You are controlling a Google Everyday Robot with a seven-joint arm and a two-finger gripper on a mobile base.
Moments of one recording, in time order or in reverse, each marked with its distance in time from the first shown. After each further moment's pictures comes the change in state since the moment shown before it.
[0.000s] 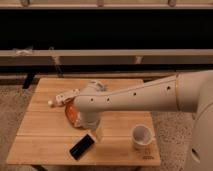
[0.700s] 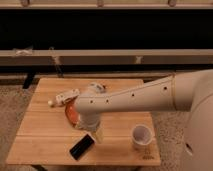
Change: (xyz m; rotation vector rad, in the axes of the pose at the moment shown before) arm -0.006 0.005 0.027 -0.025 -0.015 0.022
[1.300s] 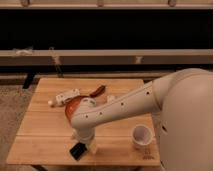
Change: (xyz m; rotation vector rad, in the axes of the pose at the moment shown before) arm -0.031 -0.006 0.062 0.005 -0.043 0.046
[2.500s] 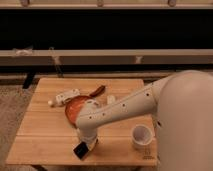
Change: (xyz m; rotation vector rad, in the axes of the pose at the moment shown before) arm 0.025 0.005 0.008 0.018 0.008 0.039
